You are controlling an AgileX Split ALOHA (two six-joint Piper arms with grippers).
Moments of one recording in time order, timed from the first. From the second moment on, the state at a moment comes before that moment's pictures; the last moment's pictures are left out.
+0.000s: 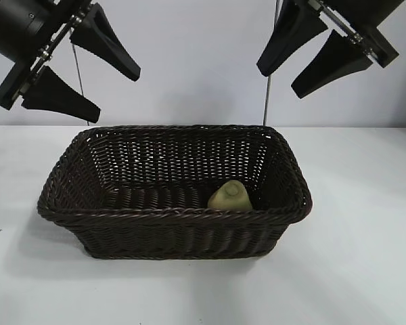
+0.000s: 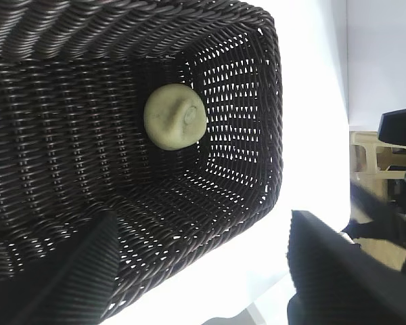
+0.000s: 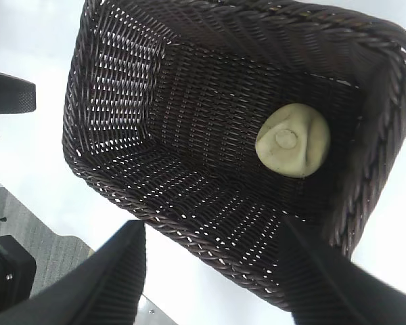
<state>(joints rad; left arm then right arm) -0.22 1.68 -1.17 -0.96 0.91 0.39 0.18 1.67 -1.37 0.62 1.05 -0.33</state>
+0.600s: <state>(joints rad) -0.22 1.68 -1.17 -0.96 0.91 0.39 0.18 1.67 -1.37 0.62 1.05 -0.33</state>
